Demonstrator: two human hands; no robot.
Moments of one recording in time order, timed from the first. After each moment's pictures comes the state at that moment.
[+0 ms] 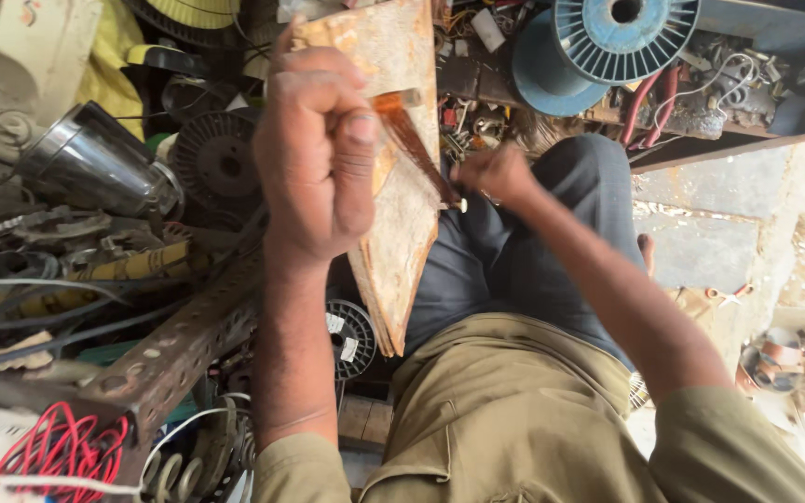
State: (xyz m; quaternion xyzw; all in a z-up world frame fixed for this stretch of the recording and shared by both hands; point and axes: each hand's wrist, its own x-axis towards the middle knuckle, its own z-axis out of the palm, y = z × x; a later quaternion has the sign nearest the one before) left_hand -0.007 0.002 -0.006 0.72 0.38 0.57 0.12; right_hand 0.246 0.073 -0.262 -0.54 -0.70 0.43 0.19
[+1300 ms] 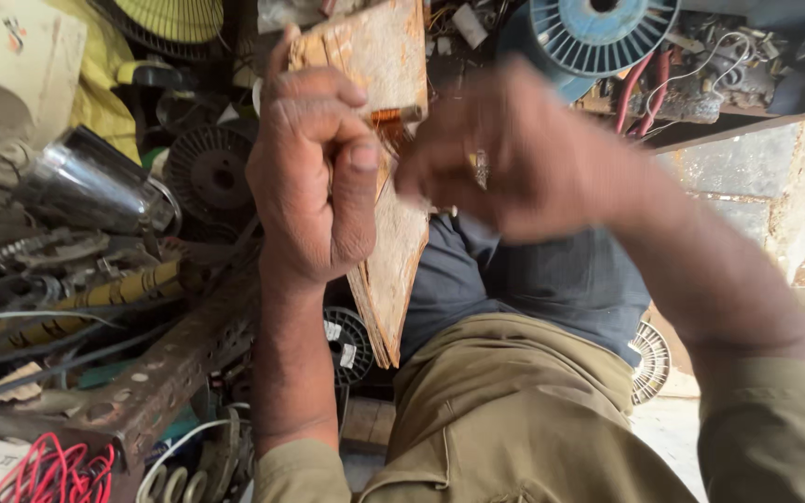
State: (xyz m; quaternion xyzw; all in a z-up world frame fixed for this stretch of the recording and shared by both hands) left_hand 0.014 0.008 0.003 0.74 0.36 0.55 0.12; right_hand 0.249 0.065 0.000 -0.14 -0.89 0.33 0.27
